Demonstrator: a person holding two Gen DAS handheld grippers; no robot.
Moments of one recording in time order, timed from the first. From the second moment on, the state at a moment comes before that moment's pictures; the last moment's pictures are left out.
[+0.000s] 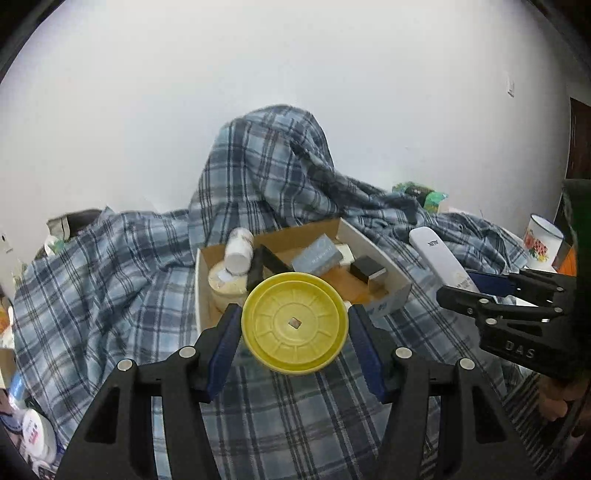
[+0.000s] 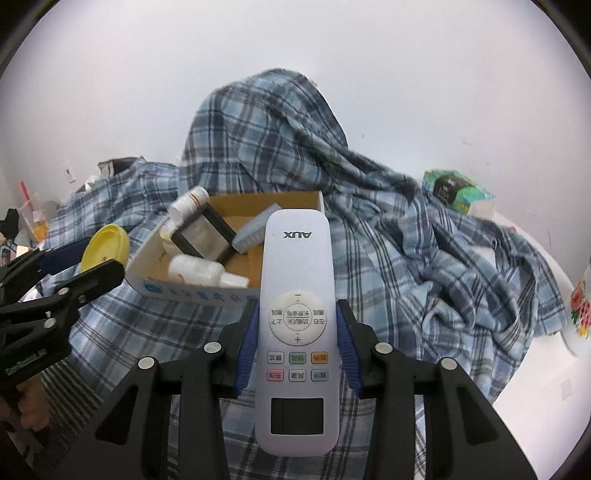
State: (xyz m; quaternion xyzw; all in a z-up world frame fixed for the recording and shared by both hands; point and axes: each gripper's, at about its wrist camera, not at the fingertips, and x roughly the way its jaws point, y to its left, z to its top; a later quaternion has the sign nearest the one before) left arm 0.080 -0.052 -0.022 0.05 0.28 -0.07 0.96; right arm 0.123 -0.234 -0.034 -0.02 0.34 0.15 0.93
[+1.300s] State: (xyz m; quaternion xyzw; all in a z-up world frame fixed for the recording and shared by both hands) left arm 0.236 -0.044 -0.025 0.03 0.33 -0.06 0.94; right arm 0.277 -0.192 -0.060 -0.02 0.40 0.18 0.90
